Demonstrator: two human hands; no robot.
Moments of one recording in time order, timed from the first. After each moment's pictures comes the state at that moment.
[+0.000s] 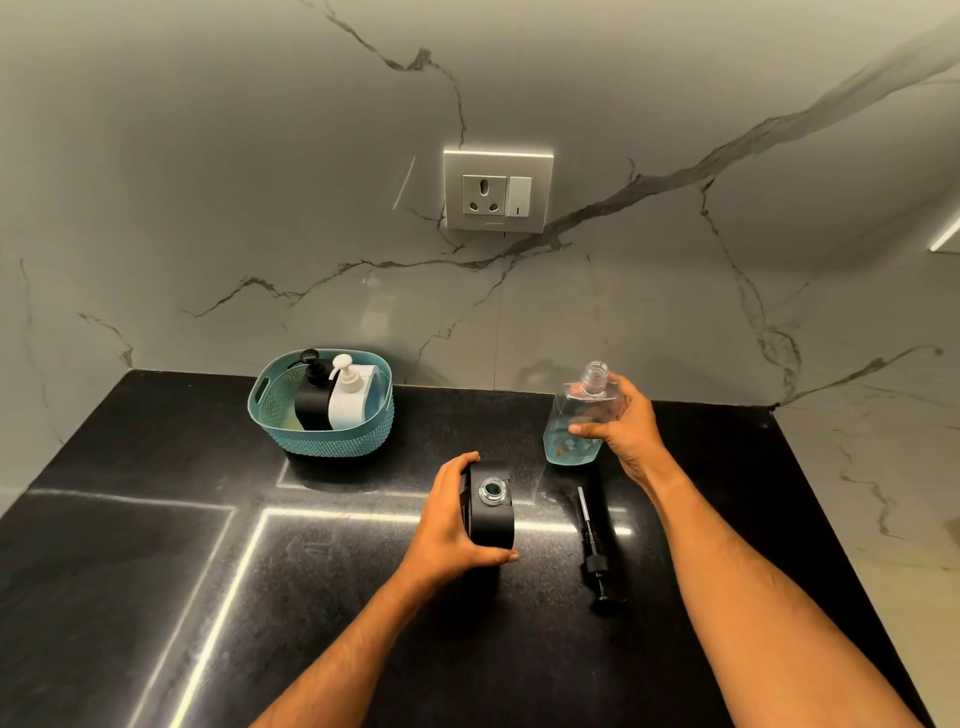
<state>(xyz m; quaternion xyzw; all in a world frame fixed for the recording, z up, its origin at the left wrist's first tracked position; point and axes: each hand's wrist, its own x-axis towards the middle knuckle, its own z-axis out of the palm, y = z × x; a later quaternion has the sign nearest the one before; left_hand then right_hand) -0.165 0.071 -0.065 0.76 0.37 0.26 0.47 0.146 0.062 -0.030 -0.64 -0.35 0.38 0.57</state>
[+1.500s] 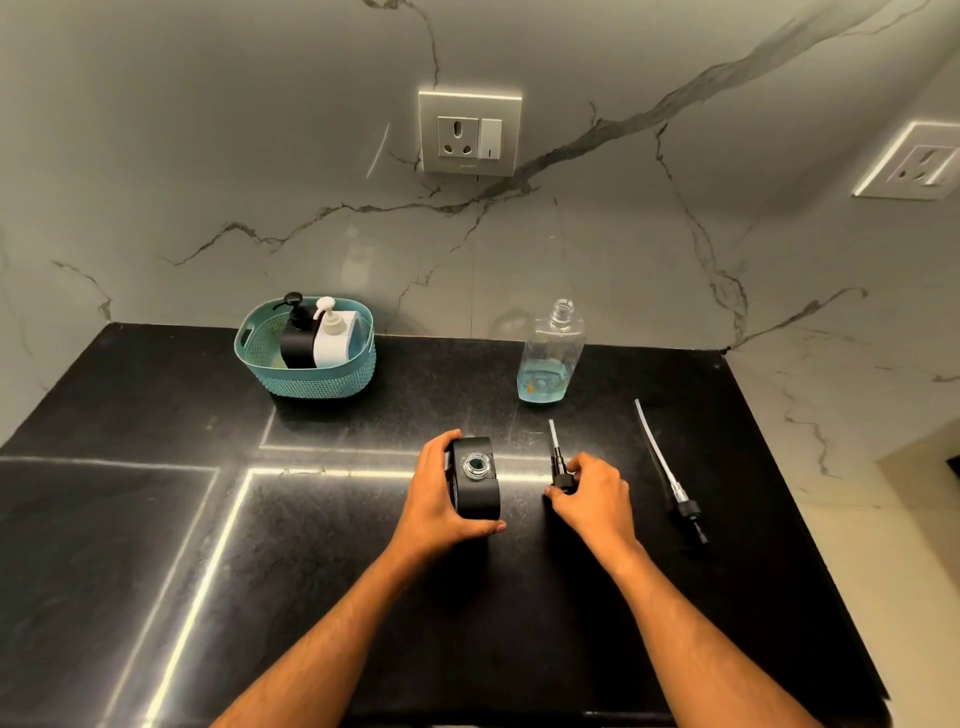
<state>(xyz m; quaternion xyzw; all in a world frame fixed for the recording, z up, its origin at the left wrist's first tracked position) -0.185 0.000 -0.073 0.76 0.38 0.27 0.45 0.042 -0.094 -0.072 -0.87 -0.40 0.15 0.24</state>
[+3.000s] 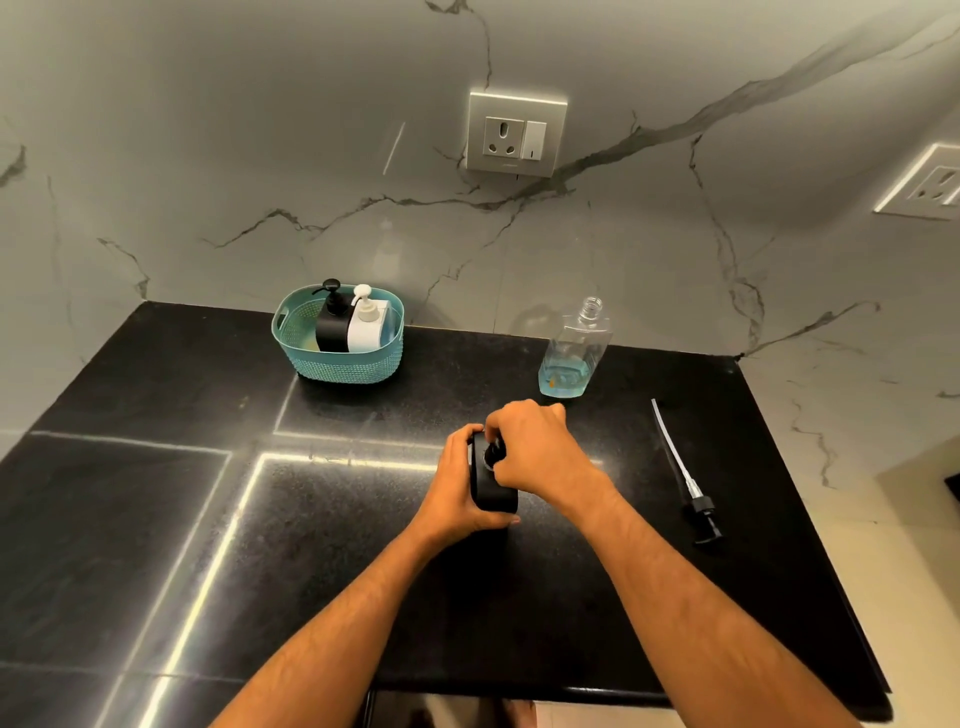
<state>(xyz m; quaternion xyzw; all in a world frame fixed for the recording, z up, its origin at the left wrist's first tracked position) -0.198 0.003 -0.083 0.77 0.36 0.25 0.47 -0.071 -0.041 0.077 -0.74 -0.66 0.13 0.01</state>
